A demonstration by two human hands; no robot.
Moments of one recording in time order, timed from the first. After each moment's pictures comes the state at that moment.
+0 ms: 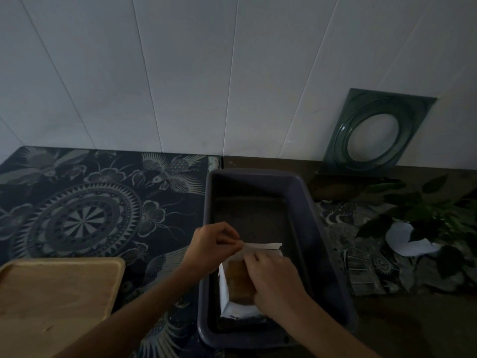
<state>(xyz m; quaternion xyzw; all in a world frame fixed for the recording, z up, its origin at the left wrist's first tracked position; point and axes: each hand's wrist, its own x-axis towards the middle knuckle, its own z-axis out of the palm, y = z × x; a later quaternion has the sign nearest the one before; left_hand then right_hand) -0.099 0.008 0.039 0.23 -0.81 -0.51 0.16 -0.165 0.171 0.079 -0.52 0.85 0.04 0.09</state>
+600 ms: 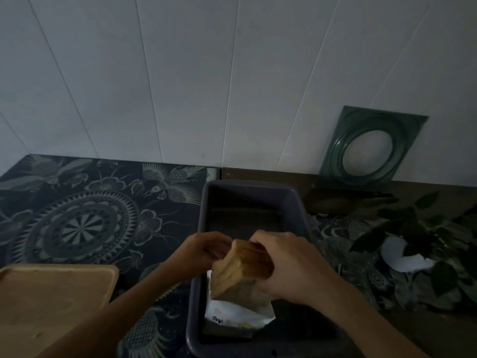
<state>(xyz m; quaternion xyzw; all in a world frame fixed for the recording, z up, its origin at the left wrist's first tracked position) -0.090 -0.008 0.054 0.13 -0.83 -0.53 0.09 -0.197 0.190 0.184 -0.52 0.83 -0.10 0.15</state>
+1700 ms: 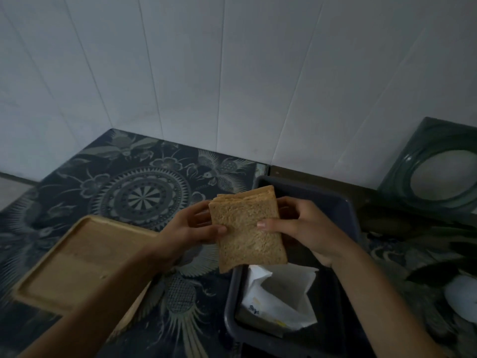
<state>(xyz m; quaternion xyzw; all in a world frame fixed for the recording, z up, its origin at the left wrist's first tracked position) 0.016 -0.041 0.095 0.21 -0.58 -0.77 0.19 -0.208 0.112 0.160 -0.38 0.70 -0.42 0.44</state>
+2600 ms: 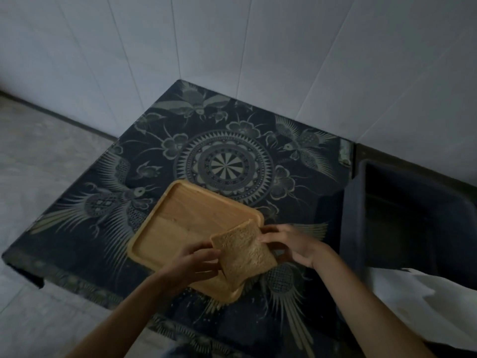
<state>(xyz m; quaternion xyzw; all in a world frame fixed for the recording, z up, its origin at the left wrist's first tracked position) 0.274 -0.152 -0.074 0.42 -0.36 -0.83 0.09 -0.014 -0.080 -0.037 -0.22 0.64 -0.27 0.69</state>
